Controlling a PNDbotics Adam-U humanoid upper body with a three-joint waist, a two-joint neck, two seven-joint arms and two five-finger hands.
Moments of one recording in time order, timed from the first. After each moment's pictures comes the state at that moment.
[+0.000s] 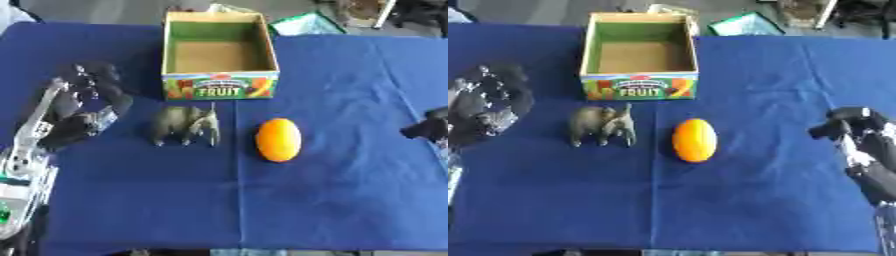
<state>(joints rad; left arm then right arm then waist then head) -0.13 0.30 0.12 -1.91 0.01 0.03 -0.25 -0.15 -0.21 -0.06 -1.78 -0.24 -0.17 0.33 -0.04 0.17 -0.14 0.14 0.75</state>
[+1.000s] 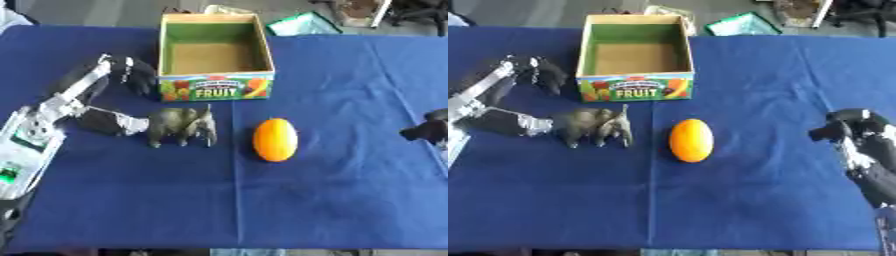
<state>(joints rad) -0.34 0.58 -0.11 -1.79 -0.21 -0.04 -0.37 -0.15 -0.21 -0.05 -1.78 -0.24 -0.17 0.34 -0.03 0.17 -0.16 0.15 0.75</state>
